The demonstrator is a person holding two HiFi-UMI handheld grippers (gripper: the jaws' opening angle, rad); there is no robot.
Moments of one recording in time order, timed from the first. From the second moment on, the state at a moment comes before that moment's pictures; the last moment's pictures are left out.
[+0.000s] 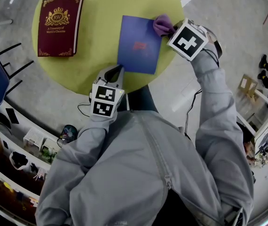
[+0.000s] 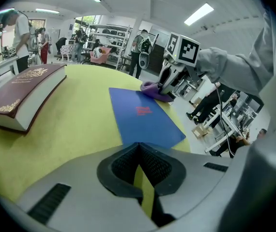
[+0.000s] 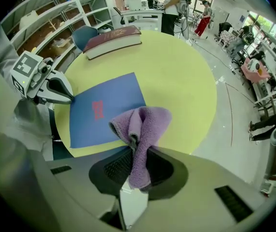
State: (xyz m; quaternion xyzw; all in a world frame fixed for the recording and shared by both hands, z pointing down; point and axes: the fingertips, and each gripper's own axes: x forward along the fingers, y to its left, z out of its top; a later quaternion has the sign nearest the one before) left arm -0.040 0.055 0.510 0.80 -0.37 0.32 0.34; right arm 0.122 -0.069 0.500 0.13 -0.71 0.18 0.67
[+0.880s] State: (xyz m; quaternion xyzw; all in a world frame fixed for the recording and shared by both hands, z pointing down) left arm -0.040 0.056 0.508 0.80 -0.38 0.32 0.34; right arm 0.017 -0.057 0.448 0.12 -0.80 0.14 0.57
